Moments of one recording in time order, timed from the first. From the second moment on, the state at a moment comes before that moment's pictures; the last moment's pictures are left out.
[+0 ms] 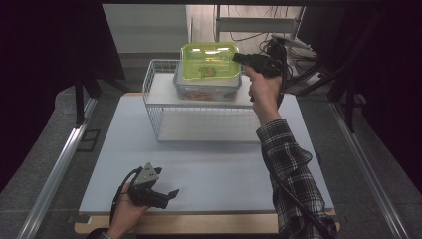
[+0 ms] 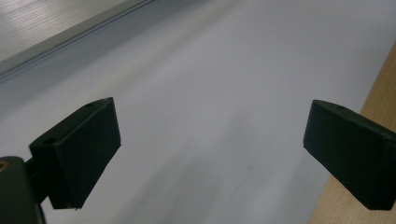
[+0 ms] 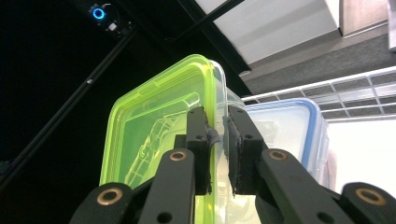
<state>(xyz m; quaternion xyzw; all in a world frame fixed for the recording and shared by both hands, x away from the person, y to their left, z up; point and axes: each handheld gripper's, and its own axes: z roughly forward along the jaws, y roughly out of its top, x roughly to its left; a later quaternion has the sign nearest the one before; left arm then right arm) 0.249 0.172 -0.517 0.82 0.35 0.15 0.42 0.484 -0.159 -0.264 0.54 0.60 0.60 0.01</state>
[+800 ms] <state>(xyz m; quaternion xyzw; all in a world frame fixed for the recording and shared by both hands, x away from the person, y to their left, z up) 0.249 0.170 -0.518 0.83 0.34 0.15 0.41 0.480 -0.146 -0.268 0.52 0.65 0.55 0.08</state>
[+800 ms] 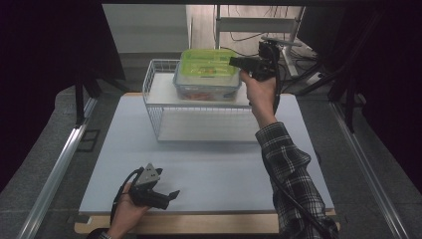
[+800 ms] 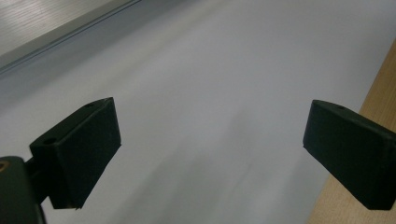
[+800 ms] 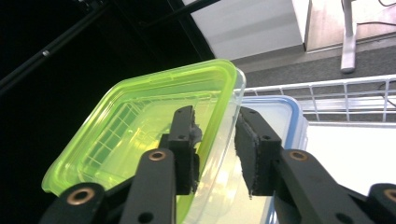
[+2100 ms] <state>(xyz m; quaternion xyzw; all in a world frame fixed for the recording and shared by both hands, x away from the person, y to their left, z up) 0.249 0.169 -0.518 0.83 0.35 0.15 0.41 0.443 -0.179 -0.274 0.43 0.71 0.55 0.10</state>
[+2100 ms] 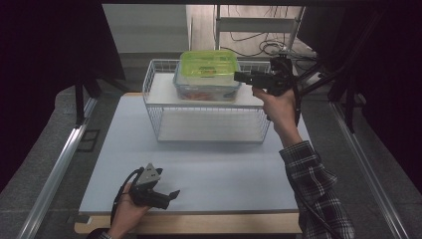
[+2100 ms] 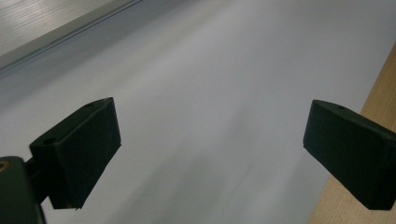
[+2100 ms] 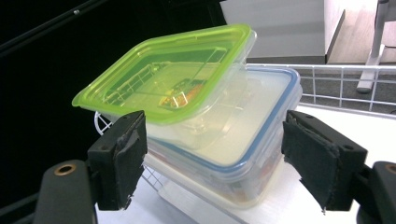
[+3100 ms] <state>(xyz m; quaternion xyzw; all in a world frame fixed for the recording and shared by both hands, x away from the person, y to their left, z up) 0.249 0.169 -0.518 0.83 0.35 0.15 0.42 0.423 -0.186 -0.304 0.39 0.74 0.54 0.10</state>
